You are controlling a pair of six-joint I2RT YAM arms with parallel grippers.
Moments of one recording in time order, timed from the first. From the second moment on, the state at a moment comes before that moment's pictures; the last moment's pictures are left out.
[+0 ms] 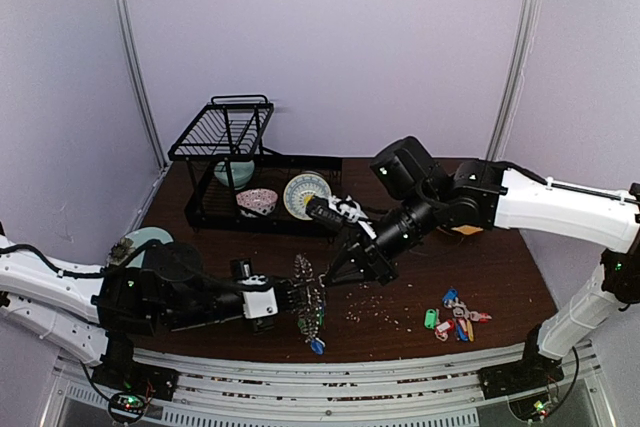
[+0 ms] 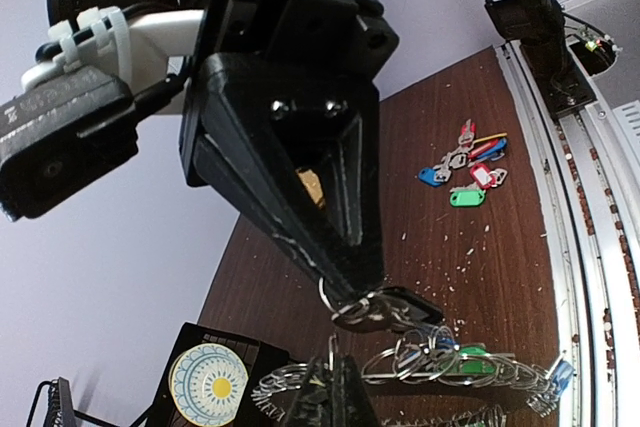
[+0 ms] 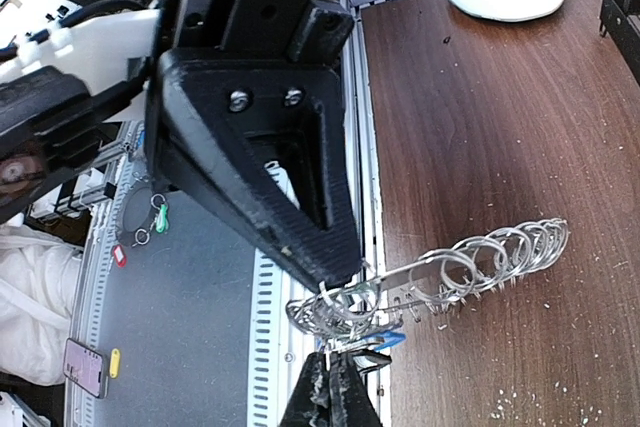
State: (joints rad) left arm -1.43 1.07 0.65 0.21 -0.32 0.64; right arm 1.02 1.50 1.34 -0.63 -0.67 -0.09
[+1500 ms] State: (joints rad) left arm -1.43 1.06 0.65 0.23 -0.34 0.59; right arm 0.96 1.33 0.92 -0.28 -0.40 0.11
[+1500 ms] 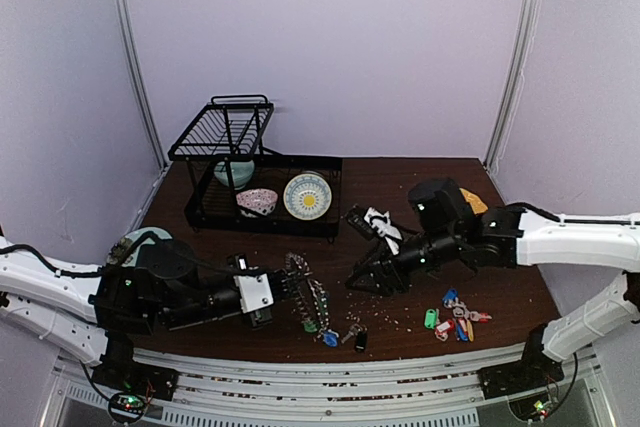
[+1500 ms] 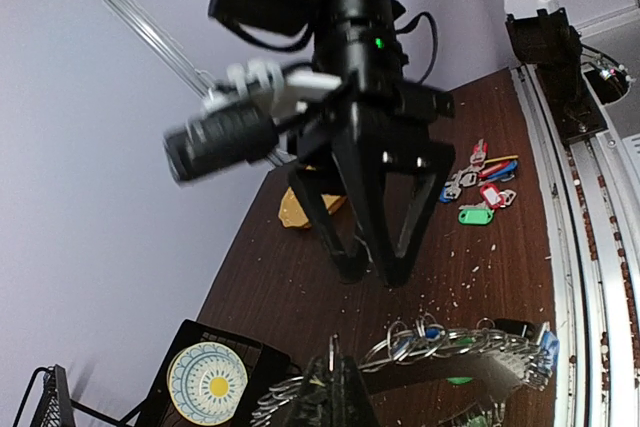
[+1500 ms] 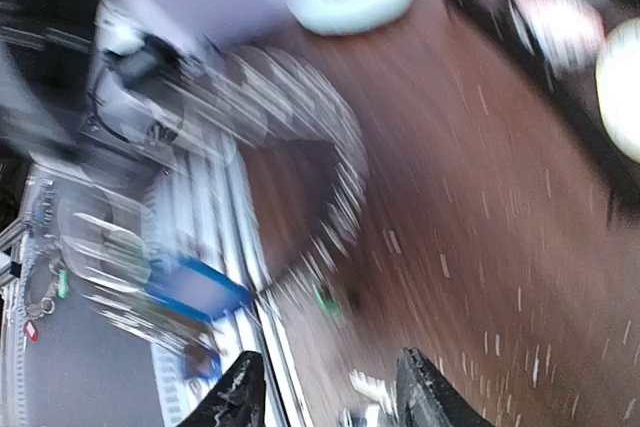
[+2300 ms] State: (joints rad) left arm -1.43 1.06 0.66 0.24 -0.32 0.59; right arm 1.08 1.32 0.82 0.28 -0.49 -0.22
